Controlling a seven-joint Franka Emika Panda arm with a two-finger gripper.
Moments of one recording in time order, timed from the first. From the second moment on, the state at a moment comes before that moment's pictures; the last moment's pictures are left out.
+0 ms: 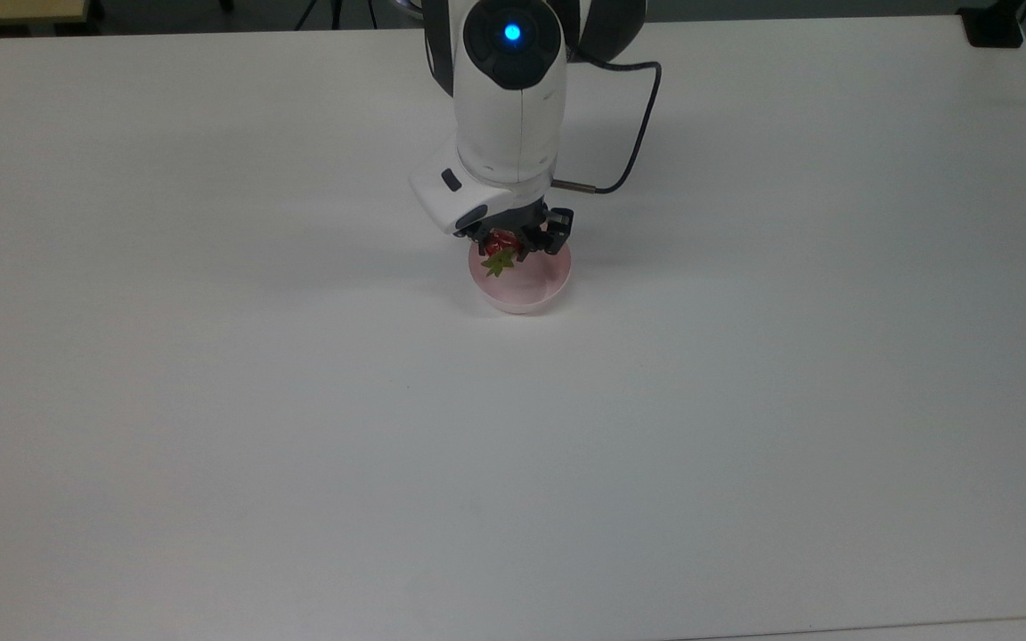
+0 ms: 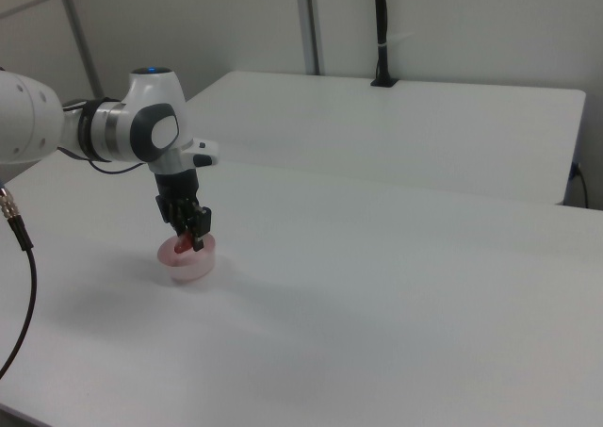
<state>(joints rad) 0.05 0.35 0.14 -1.77 -0.07 2.05 0.39</state>
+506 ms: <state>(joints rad) 0.06 0.38 0.14 -1.73 -0.06 2.05 0.43</state>
